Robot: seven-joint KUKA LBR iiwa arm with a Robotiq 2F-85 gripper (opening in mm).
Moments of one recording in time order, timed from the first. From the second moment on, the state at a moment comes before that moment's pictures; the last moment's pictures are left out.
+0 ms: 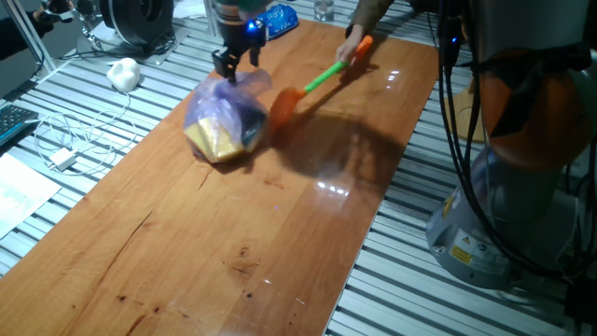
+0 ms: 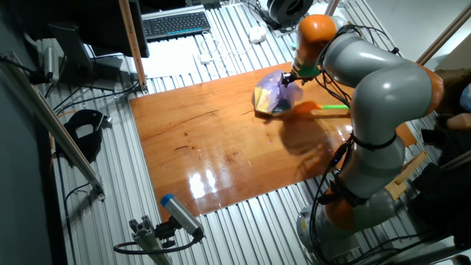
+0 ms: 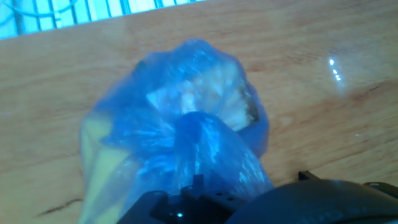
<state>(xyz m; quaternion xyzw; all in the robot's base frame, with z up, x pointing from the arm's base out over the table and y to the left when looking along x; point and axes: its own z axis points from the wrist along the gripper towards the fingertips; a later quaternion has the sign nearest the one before) 0.586 -0.082 0.174 0.10 0.99 -0.05 0.07</state>
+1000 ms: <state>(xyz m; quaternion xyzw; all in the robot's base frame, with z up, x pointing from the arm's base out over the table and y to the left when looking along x) 0.594 -0.049 0.173 0.12 0.99 -0.05 0.08</state>
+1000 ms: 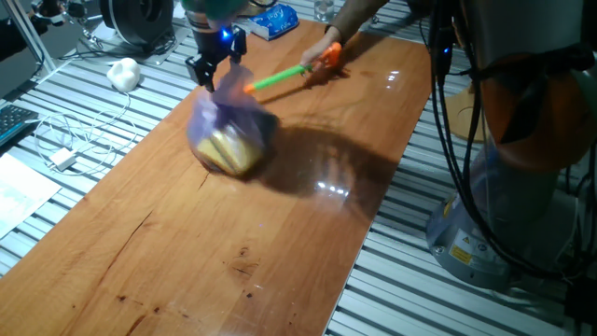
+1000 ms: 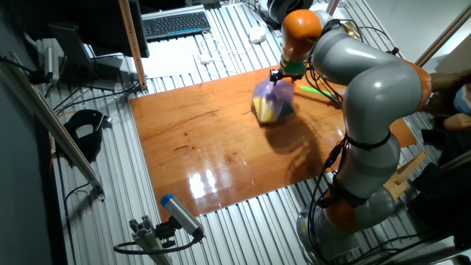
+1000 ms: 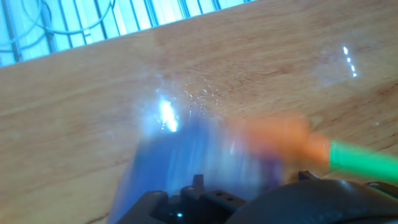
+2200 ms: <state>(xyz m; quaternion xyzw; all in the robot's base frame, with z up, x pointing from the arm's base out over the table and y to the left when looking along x) 0.585 -0.040 0.177 0.13 0.99 -0.03 0.07</state>
